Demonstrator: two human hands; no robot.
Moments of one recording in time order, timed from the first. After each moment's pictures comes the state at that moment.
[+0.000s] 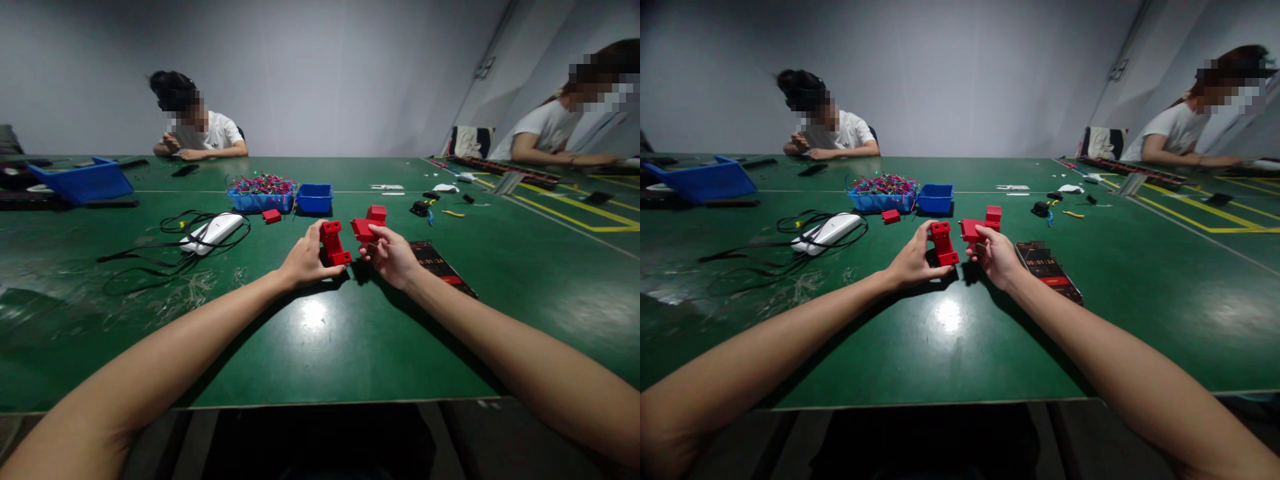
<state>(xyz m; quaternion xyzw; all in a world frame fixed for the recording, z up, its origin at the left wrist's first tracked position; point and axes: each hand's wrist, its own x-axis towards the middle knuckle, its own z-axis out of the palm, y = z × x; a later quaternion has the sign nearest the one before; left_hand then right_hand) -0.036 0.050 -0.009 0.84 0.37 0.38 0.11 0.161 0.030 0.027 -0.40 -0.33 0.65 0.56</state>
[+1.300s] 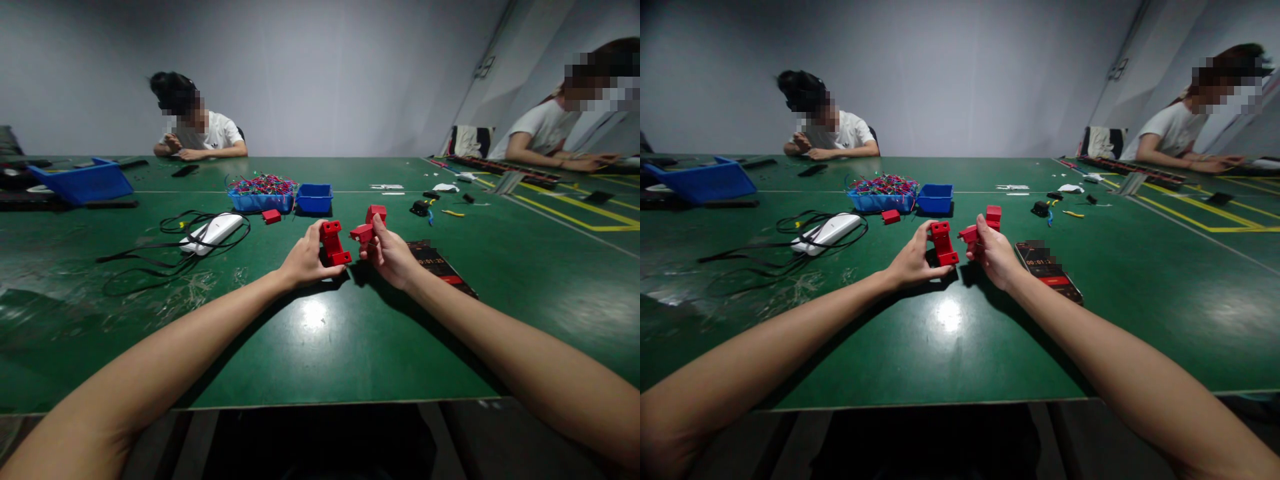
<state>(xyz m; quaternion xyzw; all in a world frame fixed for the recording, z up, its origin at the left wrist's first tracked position) -0.036 0.051 -0.011 0.84 0.37 0.37 0.10 0.160 0.034 0.017 -0.37 -0.42 0.60 0.58</state>
